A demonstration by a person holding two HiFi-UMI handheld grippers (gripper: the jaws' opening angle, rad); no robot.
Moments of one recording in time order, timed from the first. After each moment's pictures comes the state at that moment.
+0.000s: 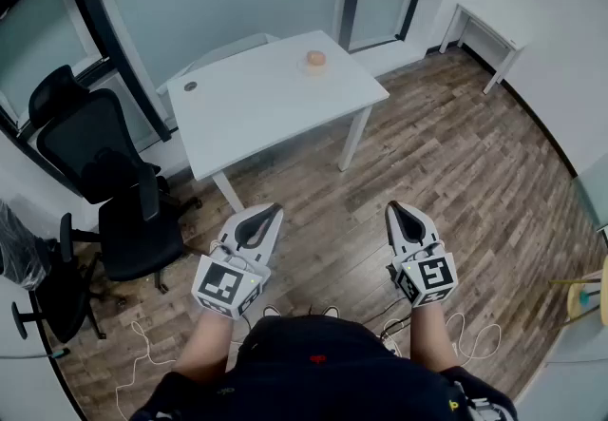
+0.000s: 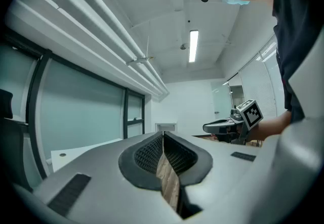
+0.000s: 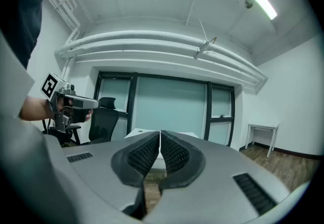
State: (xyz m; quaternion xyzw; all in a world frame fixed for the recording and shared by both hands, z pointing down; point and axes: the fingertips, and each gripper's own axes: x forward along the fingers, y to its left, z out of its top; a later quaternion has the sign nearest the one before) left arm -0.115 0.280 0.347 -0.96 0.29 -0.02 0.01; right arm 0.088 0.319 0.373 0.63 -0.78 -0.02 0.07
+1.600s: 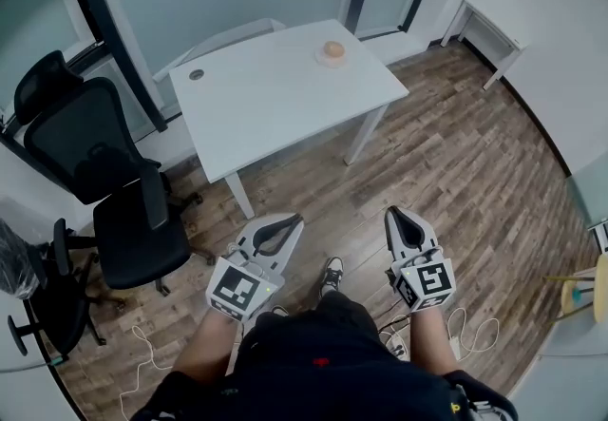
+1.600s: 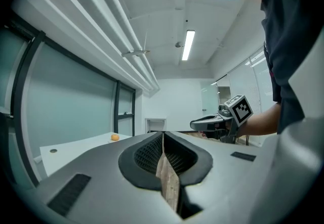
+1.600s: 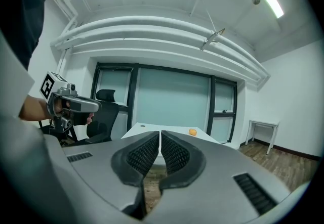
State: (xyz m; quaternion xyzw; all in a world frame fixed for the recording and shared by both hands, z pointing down) left arm -0.178 0.211 0.401 -0.98 0.21 -0.03 -0.01; right arm -0.008 0.238 0.420 0.64 -0.77 0.00 0.09
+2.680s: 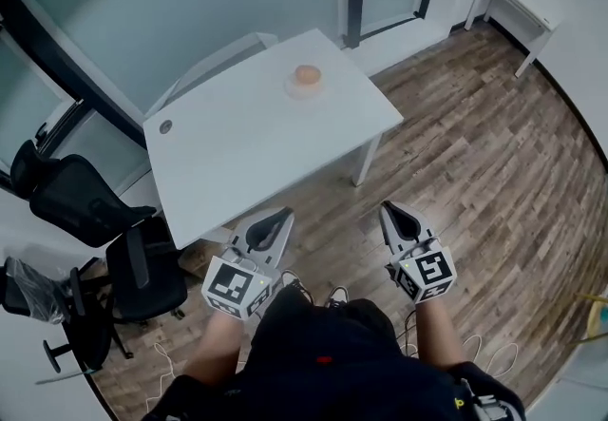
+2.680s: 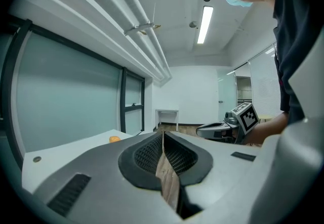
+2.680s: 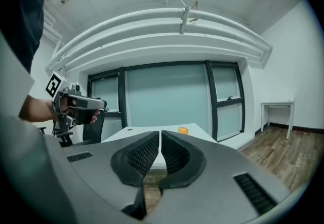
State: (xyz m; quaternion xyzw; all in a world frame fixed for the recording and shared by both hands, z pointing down) left arm 0.081 -0.001 0.409 -0.96 0.27 -0.09 -0.03; right arm 0.249 0.027 0.459 0.59 -0.80 0.07 0.04
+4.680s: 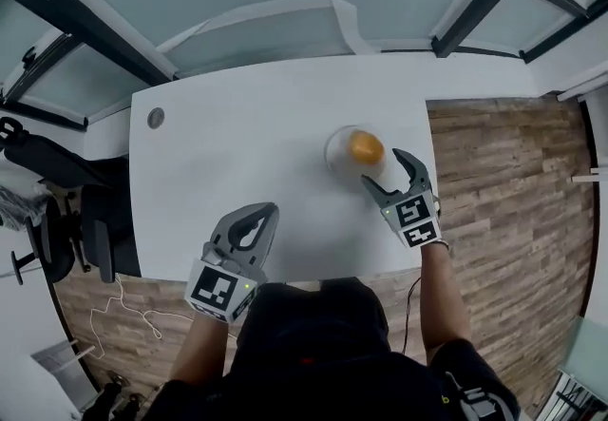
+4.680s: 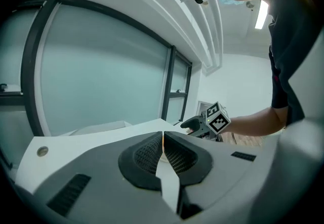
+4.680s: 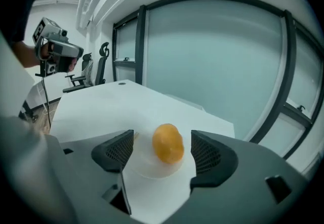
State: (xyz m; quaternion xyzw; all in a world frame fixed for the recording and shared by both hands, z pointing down) left arm 0.089 -0.448 0.515 -0.86 0.47 -0.14 -0.15; right arm 0.260 -0.559 0.636 0.33 -0.89 0.04 0.32
